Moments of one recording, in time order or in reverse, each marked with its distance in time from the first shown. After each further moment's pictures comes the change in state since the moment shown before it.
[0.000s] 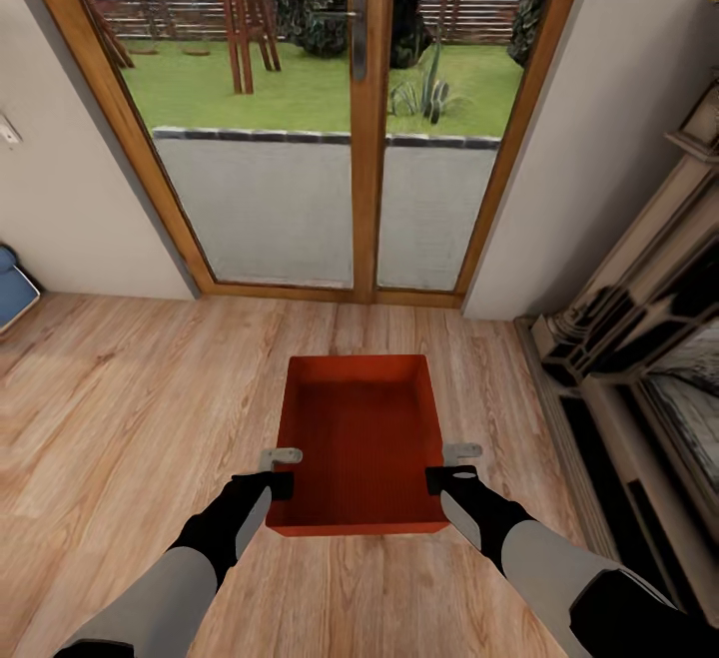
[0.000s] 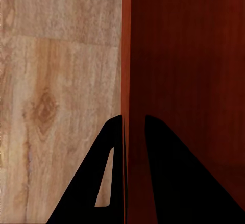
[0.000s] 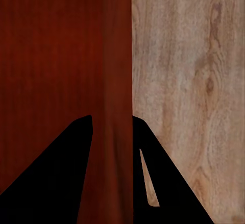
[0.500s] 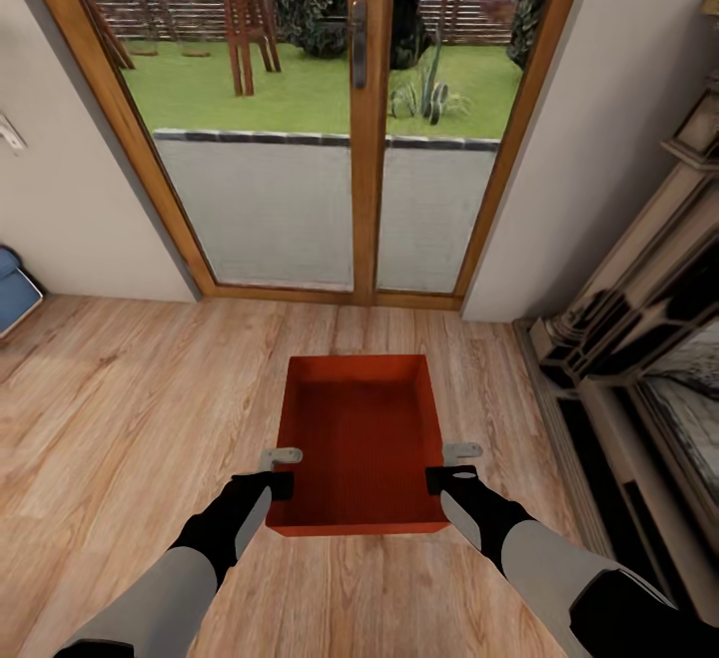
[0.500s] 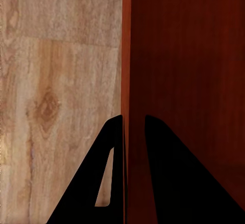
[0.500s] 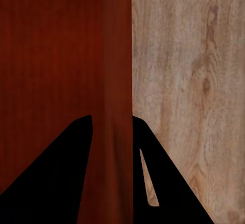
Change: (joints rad) left arm 0.000 0.000 0.000 0.000 0.000 0.000 0.000; right arm 0.000 0.000 0.000 0.000 0.000 0.000 0.000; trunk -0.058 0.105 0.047
